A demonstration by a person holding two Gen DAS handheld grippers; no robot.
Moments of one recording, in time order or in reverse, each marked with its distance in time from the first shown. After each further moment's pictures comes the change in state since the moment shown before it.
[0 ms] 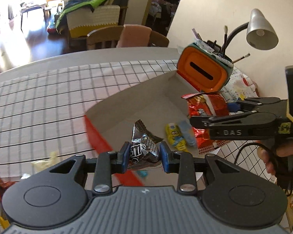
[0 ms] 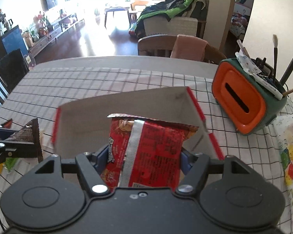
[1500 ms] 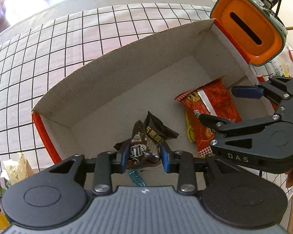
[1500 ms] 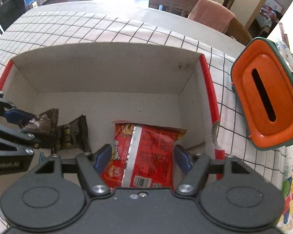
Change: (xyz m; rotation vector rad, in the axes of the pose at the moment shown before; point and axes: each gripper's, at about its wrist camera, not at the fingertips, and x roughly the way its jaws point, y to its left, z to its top) left arm 0.151 -0.016 0.041 -0.075 0.360 0.144; right arm 0.092 -0.014 0.011 -0.205 0.246 0.002
